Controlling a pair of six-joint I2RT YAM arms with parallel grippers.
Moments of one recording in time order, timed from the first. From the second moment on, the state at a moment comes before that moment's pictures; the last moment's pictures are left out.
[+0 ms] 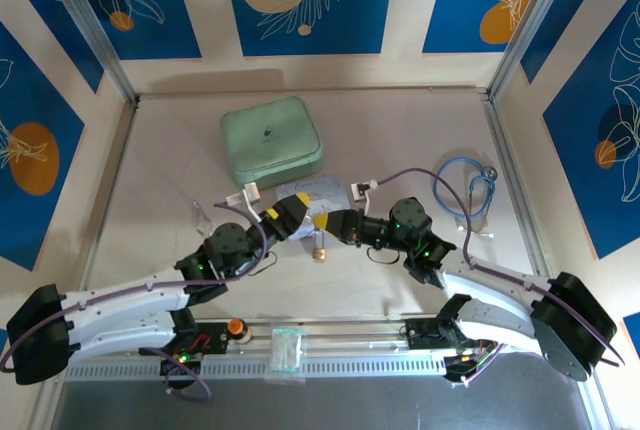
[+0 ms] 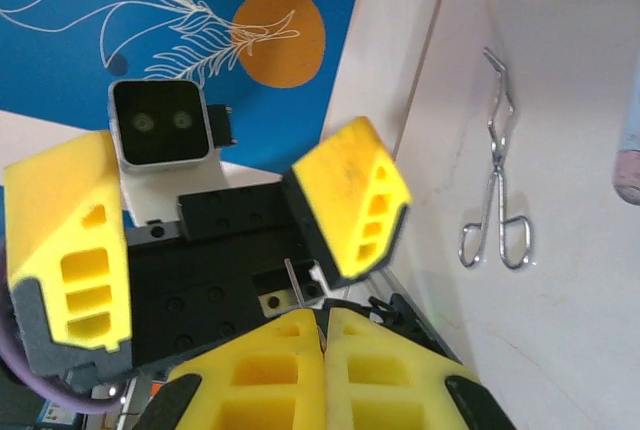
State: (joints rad) left arm -1.04 0.92 0.46 0.39 -0.35 -1.10; right arm 0.76 1.03 0.40 0.55 -0.52 1.23
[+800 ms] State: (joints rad) left arm -1.05 1.33 0.59 -0.06 -0.17 -0.96; right arm 0.71 0.83 0.32 -0.05 -0.37 1.06
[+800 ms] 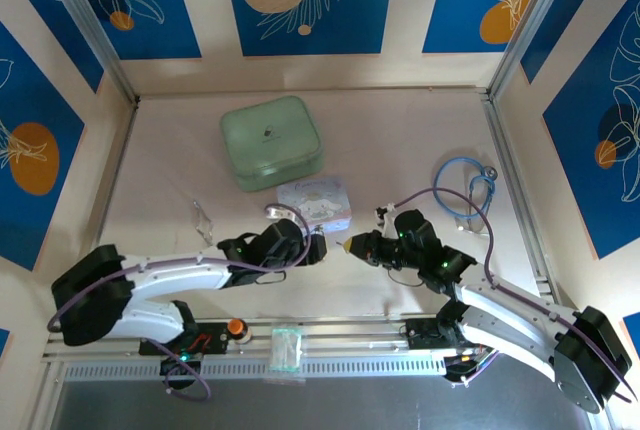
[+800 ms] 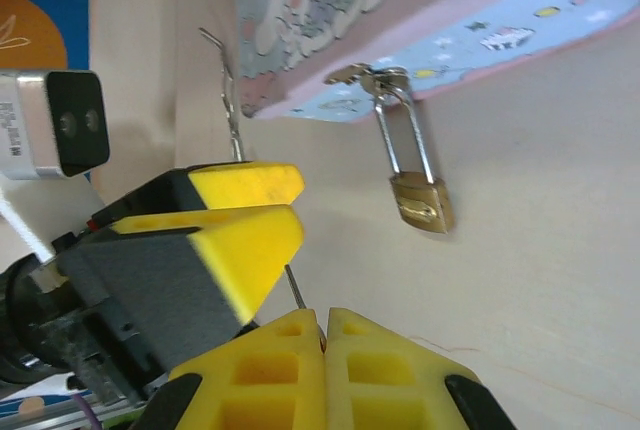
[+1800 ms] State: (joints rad) left arm -1.05 1.63 0.70 0.06 -0.19 -0.91; right arm 0.70 0.76 0.22 -0.11 -0.31 1.06
